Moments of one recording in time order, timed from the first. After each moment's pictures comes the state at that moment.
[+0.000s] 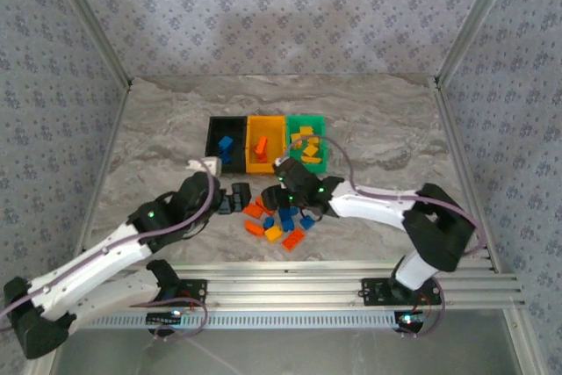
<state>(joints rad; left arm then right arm) -0.88 0.77 0.70 -0.64 -0.35 -0.75 0.94 1.63 0.96 -0.19 0.03 0.53</state>
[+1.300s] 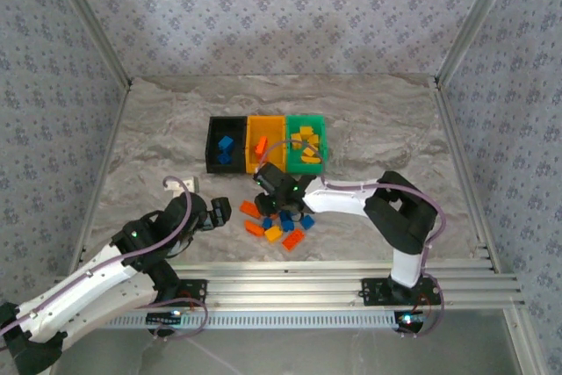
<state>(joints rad) -0.87 0.61 0.58 -0.79 -0.40 -0.87 0.98 1.79 1.05 -0.25 0.04 0.46</state>
